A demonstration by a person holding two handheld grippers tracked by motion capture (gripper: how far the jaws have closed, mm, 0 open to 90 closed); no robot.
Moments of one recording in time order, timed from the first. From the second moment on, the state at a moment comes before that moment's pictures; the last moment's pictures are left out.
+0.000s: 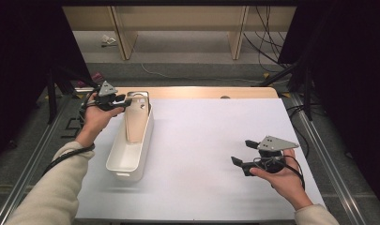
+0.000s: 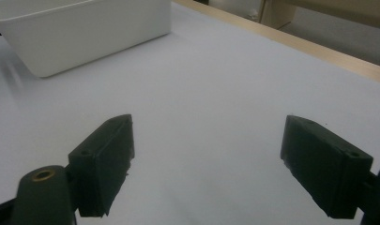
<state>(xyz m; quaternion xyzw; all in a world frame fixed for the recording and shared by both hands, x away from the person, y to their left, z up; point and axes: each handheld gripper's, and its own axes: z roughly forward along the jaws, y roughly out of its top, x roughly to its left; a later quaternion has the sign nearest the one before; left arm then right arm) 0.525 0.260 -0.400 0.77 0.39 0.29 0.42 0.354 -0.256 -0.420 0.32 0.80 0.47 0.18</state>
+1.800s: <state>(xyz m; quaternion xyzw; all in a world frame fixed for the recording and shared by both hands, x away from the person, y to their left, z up) 0.443 0.252 -0.380 0.74 0.41 0.24 0.47 0.354 -0.255 -0.419 0.32 0.80 0.47 0.18</state>
